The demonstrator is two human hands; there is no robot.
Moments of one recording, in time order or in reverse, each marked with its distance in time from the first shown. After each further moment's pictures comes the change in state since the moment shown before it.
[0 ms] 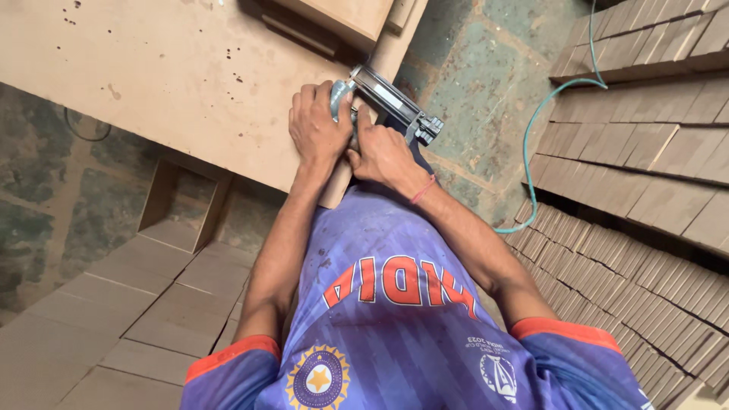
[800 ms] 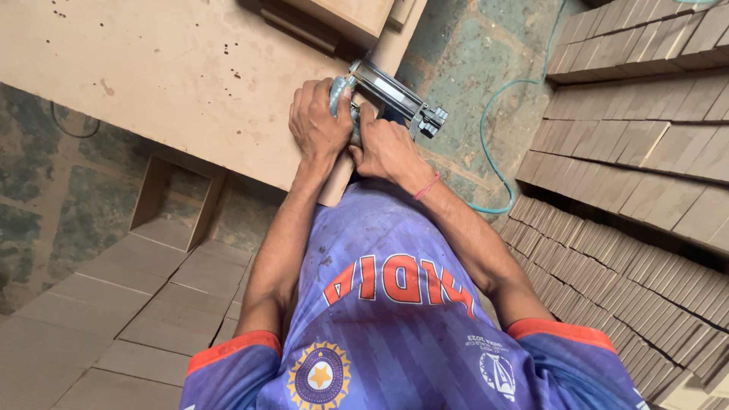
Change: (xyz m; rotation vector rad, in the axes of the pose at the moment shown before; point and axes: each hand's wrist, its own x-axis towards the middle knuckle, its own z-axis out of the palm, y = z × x) left_hand 0.002 -0.001 0.002 -0.103 0.032 -0.026; right_hand -0.001 -0.006 -0.015 -0.073 -0.009 -0.007
